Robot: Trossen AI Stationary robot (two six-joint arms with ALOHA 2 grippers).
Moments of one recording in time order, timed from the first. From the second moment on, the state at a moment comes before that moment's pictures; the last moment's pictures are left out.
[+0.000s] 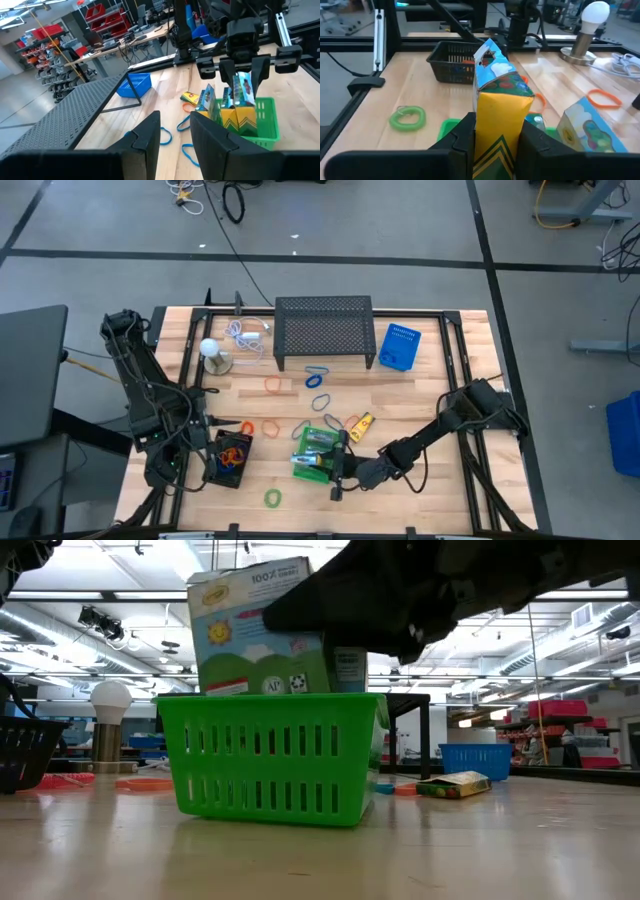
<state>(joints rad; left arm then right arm) -1.16 1.08 0.66 -0.46 -1.41 -0.55 0.57 2.03 1.02 0.68 0.67 0.17</state>
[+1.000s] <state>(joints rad) -1.16 1.08 0.66 -0.46 -1.36 -0.56 0.60 2.03 1.03 0.56 0.70 0.32</state>
